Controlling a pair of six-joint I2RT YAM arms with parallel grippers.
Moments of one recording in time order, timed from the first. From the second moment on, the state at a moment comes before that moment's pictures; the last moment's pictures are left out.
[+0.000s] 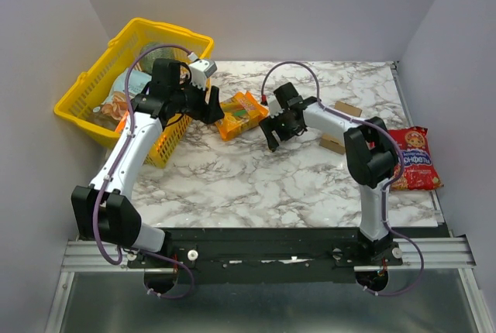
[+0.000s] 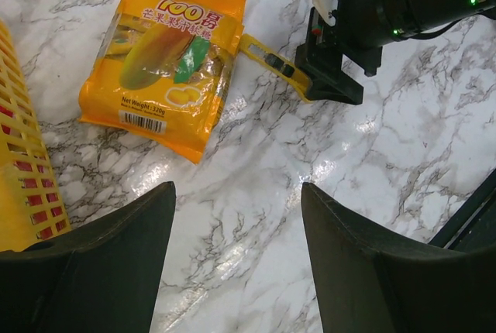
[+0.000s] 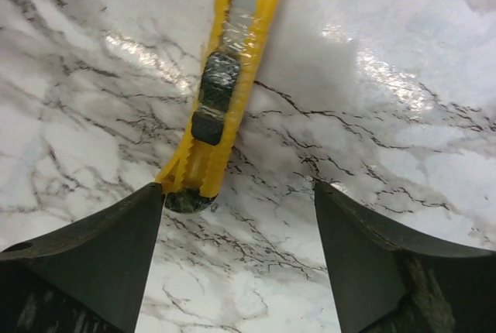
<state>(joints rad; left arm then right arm) -0.22 1.43 1.39 -0.63 0.53 0.10 0.53 2.07 1.53 -0.57 -0.13 -0.10</state>
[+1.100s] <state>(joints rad) -0.22 1.45 1.39 -0.59 0.53 0.07 0.59 2.11 1.55 -0.53 -0.13 -0.15</state>
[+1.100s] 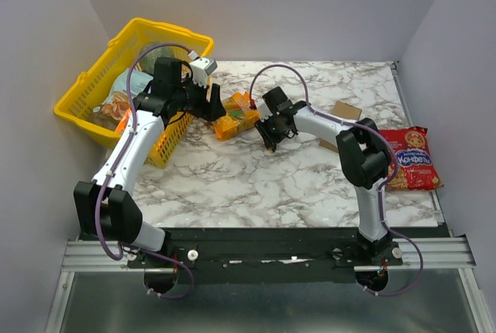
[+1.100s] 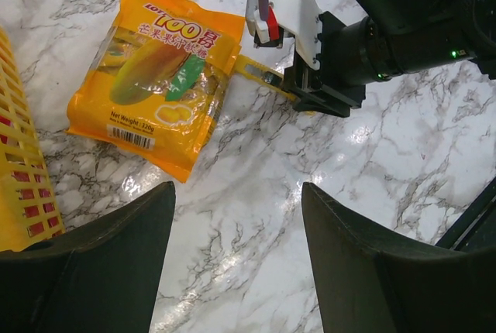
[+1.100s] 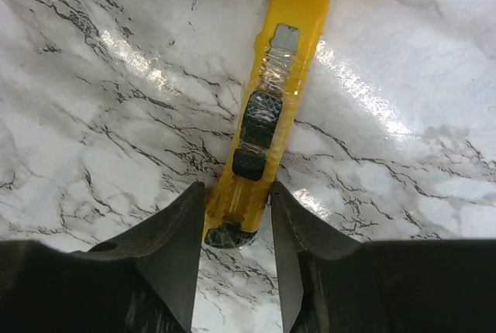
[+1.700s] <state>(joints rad) -0.22 1.47 1.39 -0.57 0.54 0.08 0.63 2.06 1.50 -0.53 0.02 -0.18</state>
